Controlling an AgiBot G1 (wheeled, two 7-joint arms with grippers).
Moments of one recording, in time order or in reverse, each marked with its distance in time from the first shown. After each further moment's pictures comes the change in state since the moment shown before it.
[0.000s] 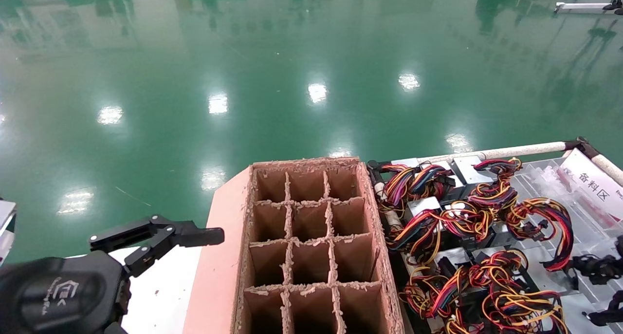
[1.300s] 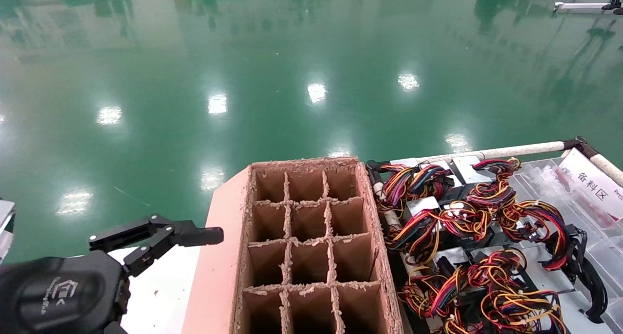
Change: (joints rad) left arm 0.000 0.000 0.000 0.001 0.000 0.000 0.000; right arm -0.005 0.073 -0.008 0.322 -0.044 0.032 0.044
